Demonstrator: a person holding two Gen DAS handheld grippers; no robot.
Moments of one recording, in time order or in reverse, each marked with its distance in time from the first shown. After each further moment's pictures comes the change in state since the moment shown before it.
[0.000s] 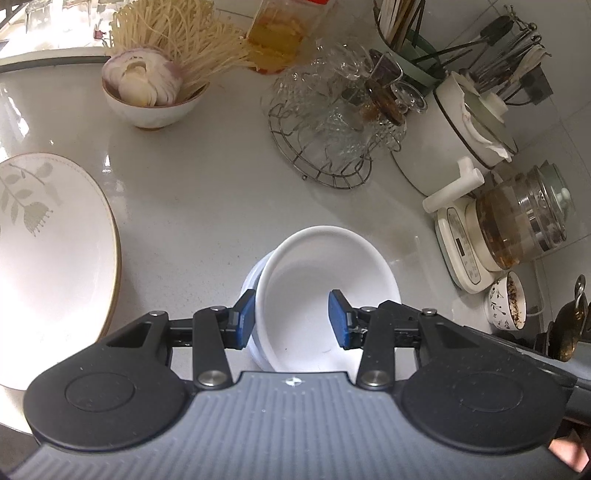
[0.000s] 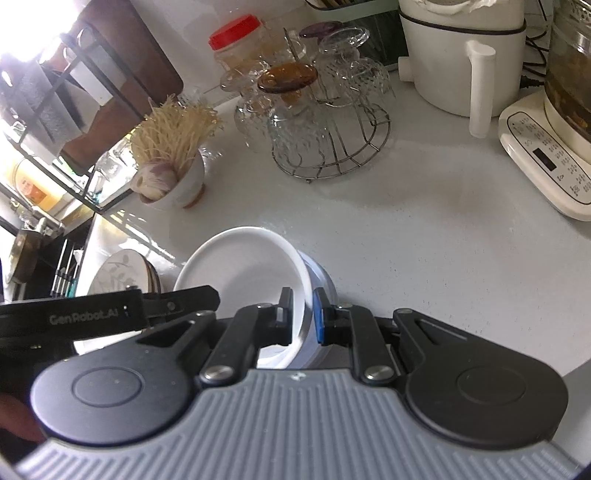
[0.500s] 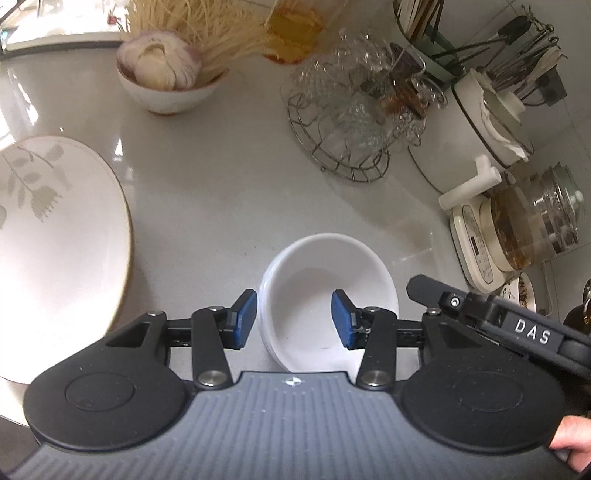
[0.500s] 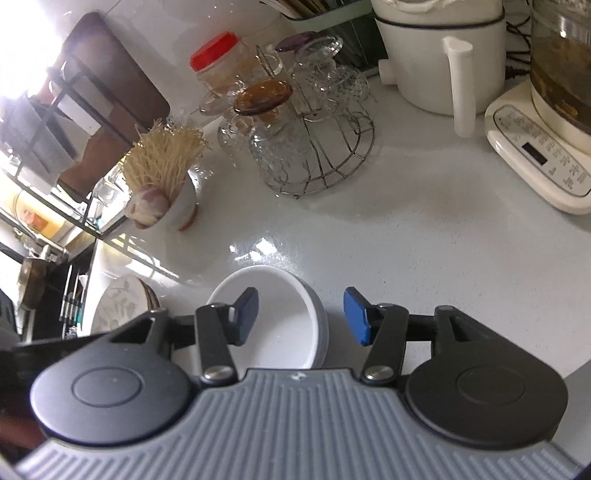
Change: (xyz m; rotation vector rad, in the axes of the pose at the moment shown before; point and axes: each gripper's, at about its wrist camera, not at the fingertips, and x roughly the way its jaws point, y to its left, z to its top) left arm 0.011 0.010 -0.003 -0.029 0.027 0.023; right arm 0.002 -0.022 0.010 0.086 -0.014 0.037
